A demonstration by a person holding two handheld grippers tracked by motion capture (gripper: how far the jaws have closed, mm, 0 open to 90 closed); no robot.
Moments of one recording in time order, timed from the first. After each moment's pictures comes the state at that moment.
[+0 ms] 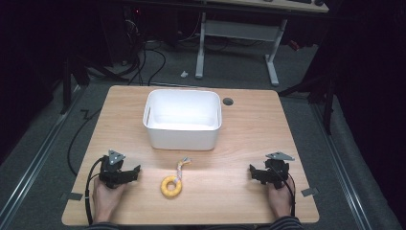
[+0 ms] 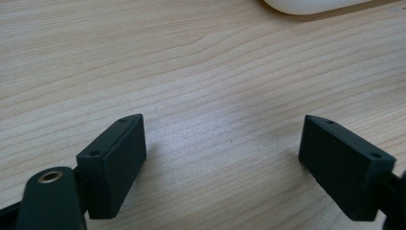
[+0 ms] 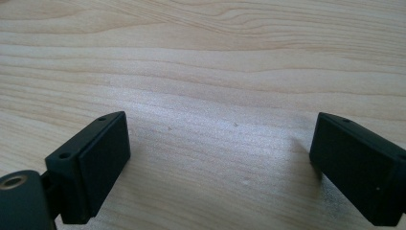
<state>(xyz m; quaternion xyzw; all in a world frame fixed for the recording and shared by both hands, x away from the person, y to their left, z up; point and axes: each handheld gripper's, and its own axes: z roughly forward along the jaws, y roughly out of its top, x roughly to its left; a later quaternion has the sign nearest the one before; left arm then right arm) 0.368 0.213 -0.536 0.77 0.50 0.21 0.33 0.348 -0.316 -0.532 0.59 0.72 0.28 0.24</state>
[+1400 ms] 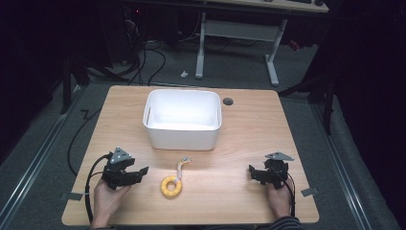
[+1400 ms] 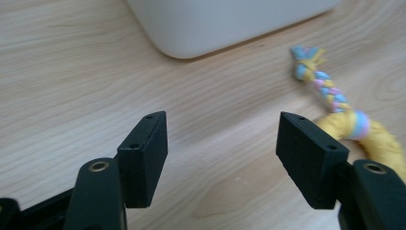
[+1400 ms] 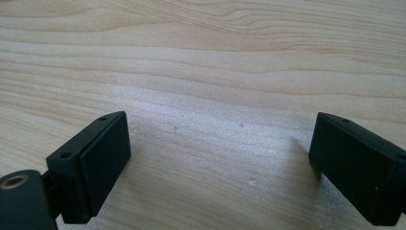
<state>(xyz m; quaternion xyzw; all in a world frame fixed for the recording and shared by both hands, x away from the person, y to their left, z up) 0.346 0.186 -0.480 0.80 0.44 0.13 0.38 0.348 -0.315 -0.532 0.58 0.72 0.29 0.24</state>
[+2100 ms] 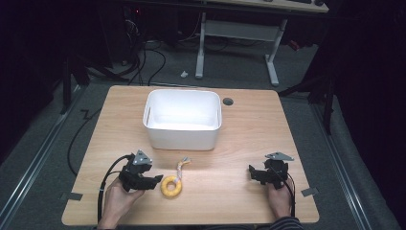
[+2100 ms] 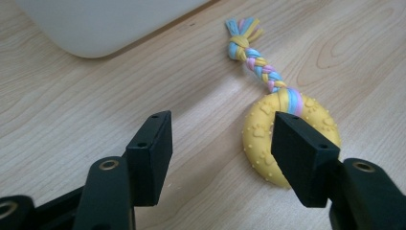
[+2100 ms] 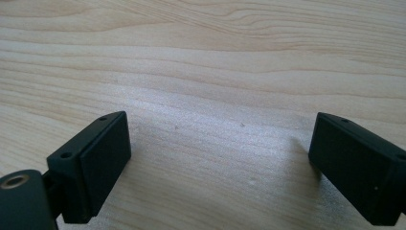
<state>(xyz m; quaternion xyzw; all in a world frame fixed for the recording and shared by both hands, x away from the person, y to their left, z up) 0.342 0.139 -0.476 0.86 0.37 0.10 0.33 0.348 -0.315 -0.532 0.58 0.73 0.28 0.24</state>
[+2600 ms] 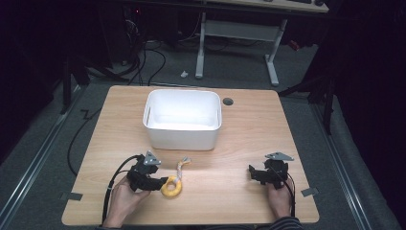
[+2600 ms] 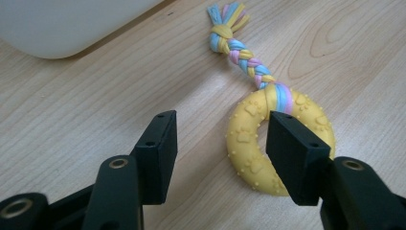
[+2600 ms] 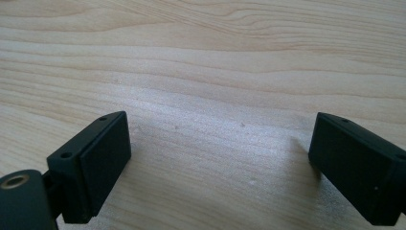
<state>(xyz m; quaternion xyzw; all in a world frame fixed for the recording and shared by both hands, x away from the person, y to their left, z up) 0.345 0.120 -0.482 0.88 0.36 0.09 0.30 0.348 -0.315 -0.532 0.58 0.73 0.29 0.24</state>
